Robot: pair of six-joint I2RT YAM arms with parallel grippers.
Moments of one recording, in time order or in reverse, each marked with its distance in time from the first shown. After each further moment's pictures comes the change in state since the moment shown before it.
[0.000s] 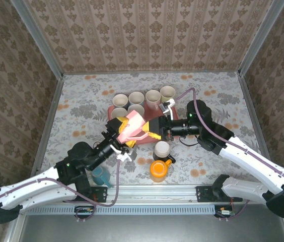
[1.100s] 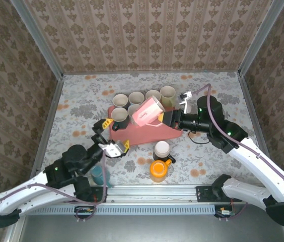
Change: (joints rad) left arm 0.006 -0.180 0.047 -0.425 -0.147 -0.682; right arm -0.117 -0.071 0.104 -0.355 0.395 -0.518
